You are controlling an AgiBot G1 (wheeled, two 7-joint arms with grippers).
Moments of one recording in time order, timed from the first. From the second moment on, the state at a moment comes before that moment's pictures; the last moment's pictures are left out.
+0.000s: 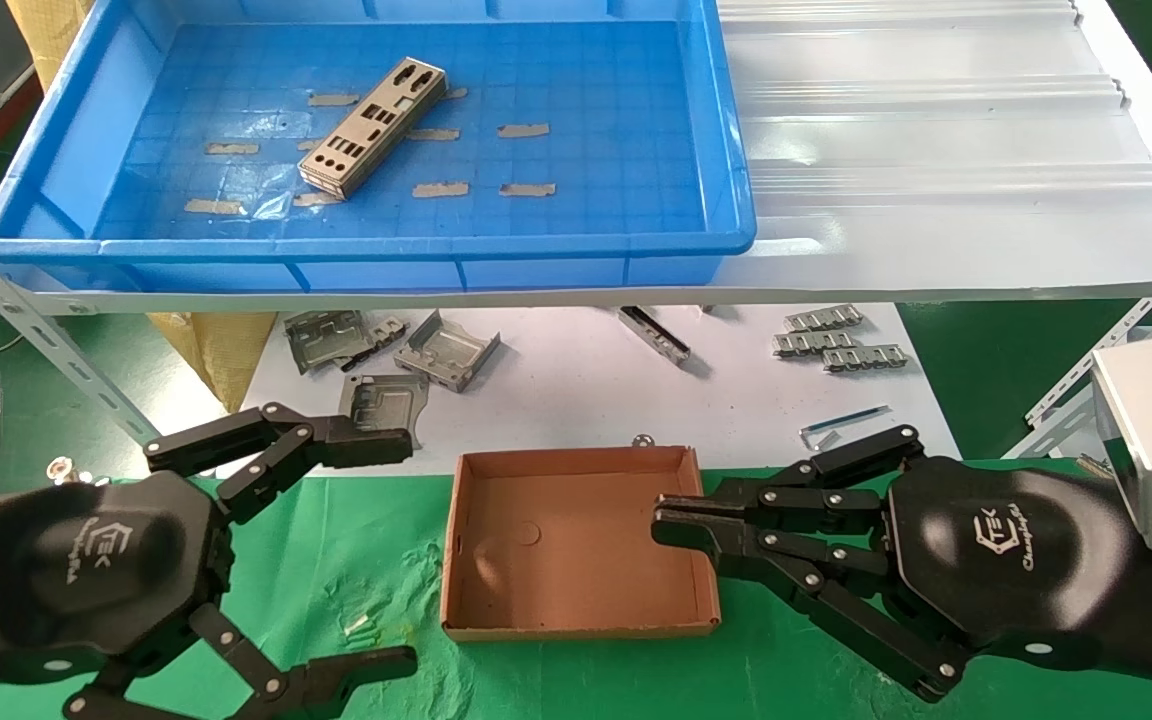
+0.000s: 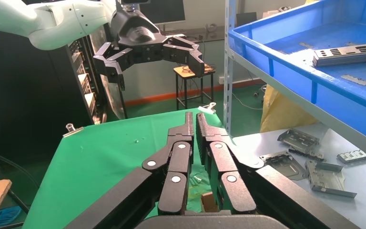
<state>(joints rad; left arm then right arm) -1.09 0.61 0.28 -1.28 0.74 1.49 -0.19 1.10 -0.57 -0.39 1.25 -0.65 -1.45 0.12</state>
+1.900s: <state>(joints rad) -2.03 1.21 0.57 -0.05 1.40 0.99 -0.05 1.10 -0.57 -0.39 1.25 -0.65 -1.45 0.12</state>
